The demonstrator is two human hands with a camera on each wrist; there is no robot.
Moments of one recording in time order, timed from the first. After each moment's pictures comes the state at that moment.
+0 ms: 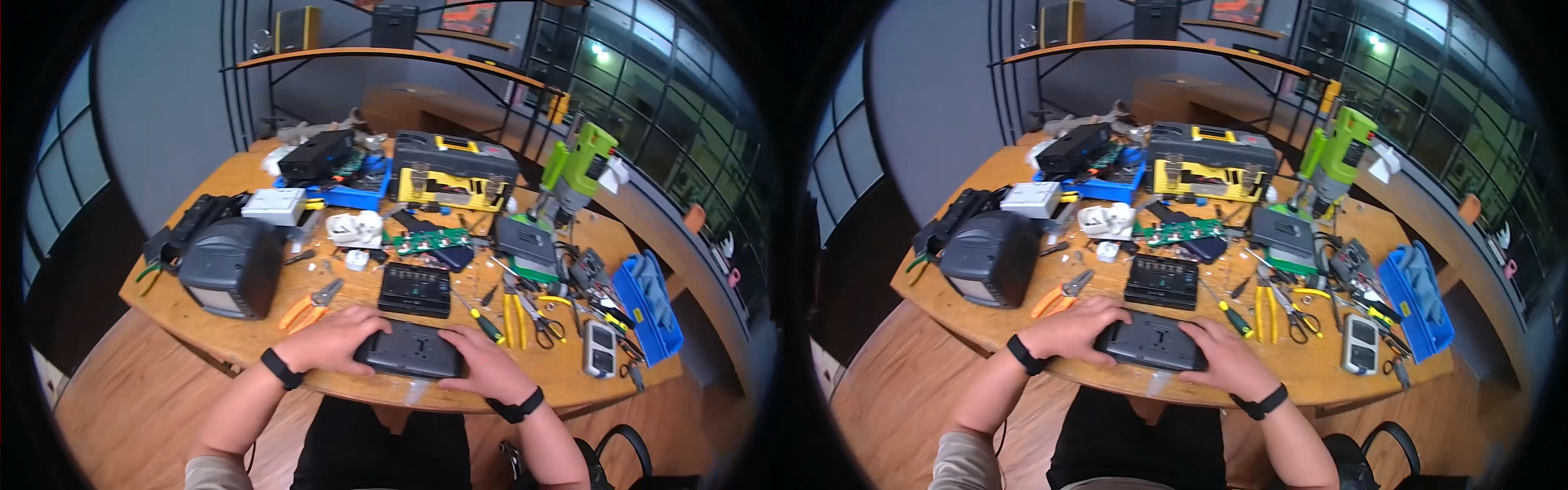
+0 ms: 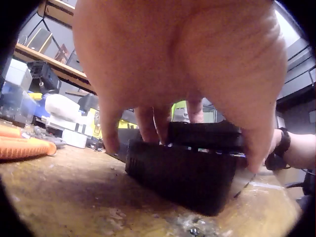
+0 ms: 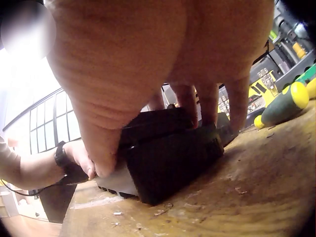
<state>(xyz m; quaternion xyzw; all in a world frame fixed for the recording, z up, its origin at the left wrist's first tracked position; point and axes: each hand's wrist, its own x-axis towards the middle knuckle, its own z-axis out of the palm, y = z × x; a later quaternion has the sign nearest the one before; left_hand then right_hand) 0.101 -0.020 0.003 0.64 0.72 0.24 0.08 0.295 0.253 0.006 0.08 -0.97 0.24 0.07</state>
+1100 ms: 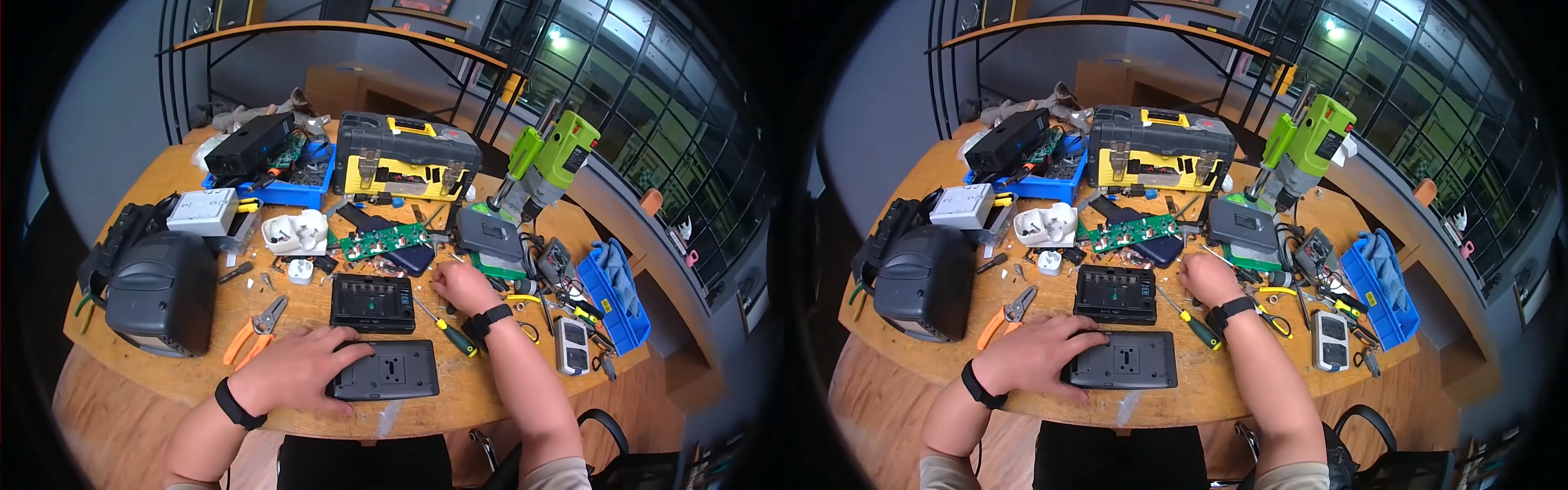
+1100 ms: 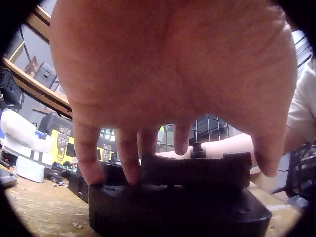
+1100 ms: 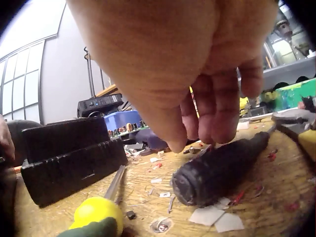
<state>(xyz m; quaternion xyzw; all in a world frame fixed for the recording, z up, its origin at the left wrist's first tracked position) 0.091 0.002 0.027 0.66 0.72 0.19 0.09 0.155 0.366 -0.014 -0.10 -0.99 0.09 0.08</state>
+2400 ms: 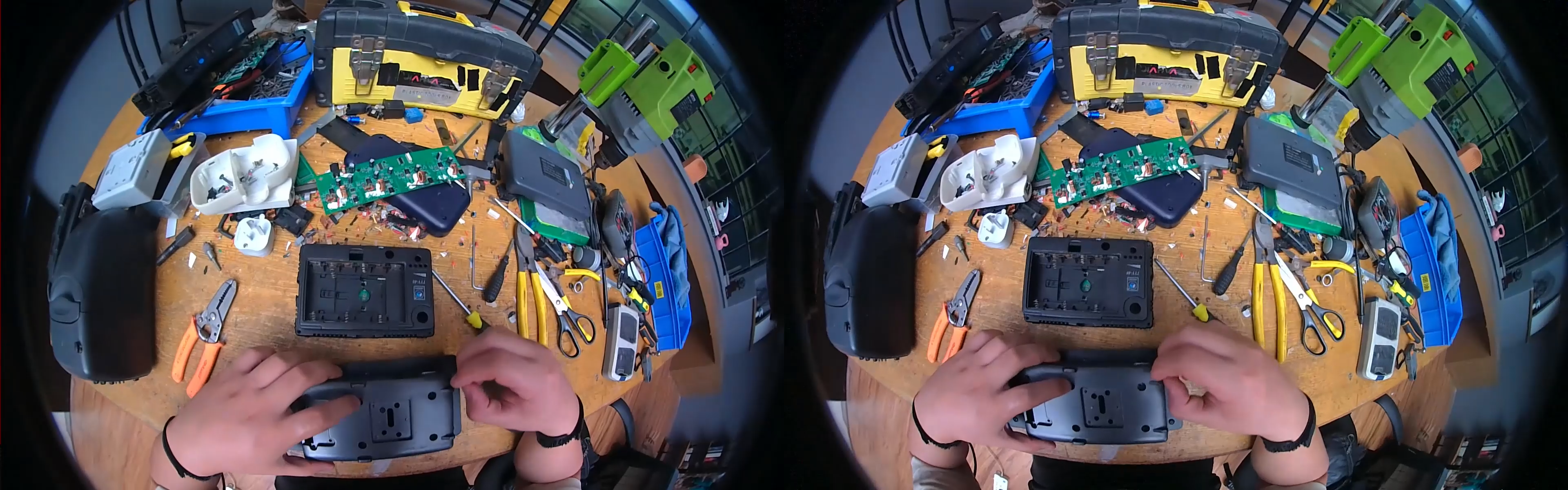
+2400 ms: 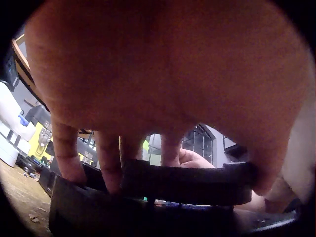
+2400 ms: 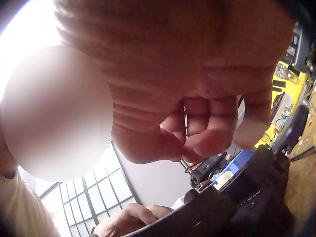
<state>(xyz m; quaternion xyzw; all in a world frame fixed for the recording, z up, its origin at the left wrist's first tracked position) 0.080 0.016 0.017 0.65 0.73 0.18 0.10 0.235 0.296 0.012 0.07 -0.89 0.43 0.12</state>
